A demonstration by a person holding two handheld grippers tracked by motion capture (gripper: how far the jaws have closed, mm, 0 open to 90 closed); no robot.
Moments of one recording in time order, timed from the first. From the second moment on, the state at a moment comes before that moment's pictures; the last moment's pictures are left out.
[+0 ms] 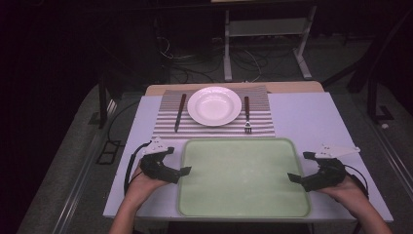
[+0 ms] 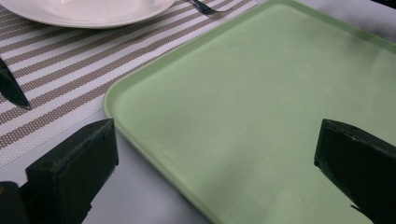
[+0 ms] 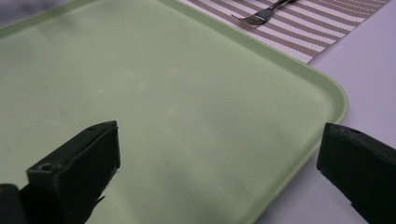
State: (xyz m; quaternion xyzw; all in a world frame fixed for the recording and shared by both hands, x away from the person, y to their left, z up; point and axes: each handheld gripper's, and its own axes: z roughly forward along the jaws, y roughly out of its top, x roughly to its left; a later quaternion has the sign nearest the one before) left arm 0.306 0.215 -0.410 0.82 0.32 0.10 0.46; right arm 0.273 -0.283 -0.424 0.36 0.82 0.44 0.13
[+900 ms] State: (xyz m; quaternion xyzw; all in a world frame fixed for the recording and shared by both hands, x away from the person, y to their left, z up) left arm 0.321 0.214 -0.413 0.82 0.33 0.10 0.46; right arm 0.273 -0.285 -0.423 0.36 0.80 0.47 0.11
